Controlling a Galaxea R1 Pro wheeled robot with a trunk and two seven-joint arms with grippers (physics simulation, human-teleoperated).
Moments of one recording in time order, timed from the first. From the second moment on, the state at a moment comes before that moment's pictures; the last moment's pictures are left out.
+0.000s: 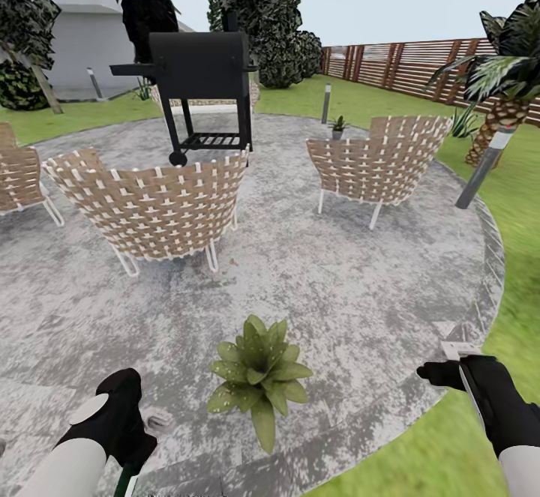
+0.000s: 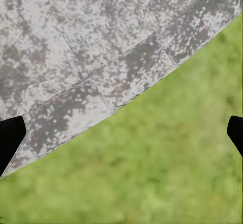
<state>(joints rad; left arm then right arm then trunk) -0.59 0.06 0.25 -0.71 -1.41 1.00 -1.30 -0.55 -0.26 -0.29 -0.95 0.28 0.79 0.29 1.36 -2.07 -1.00</state>
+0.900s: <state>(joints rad) -0.59 0.06 0.25 -0.71 -1.41 1.00 -1.30 -0.55 -0.26 -0.29 -0.95 0.27 0.79 0.29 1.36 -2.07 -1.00</state>
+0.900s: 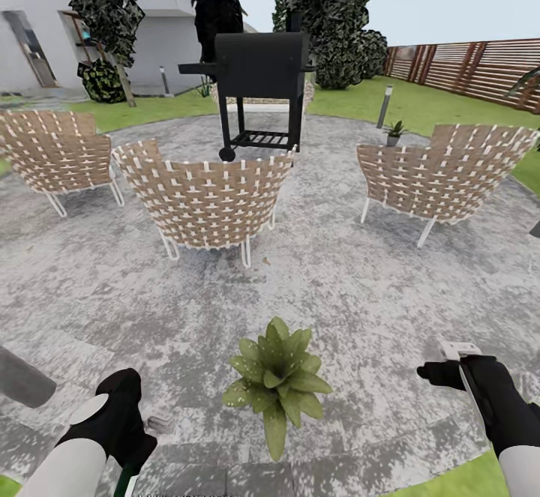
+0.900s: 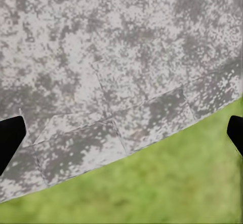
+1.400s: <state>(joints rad) -0.59 0.06 0.25 -0.71 -1.41 1.00 -1.30 -0.55 -0.26 -0.29 -0.95 0.27 0.79 0.29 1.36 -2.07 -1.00</state>
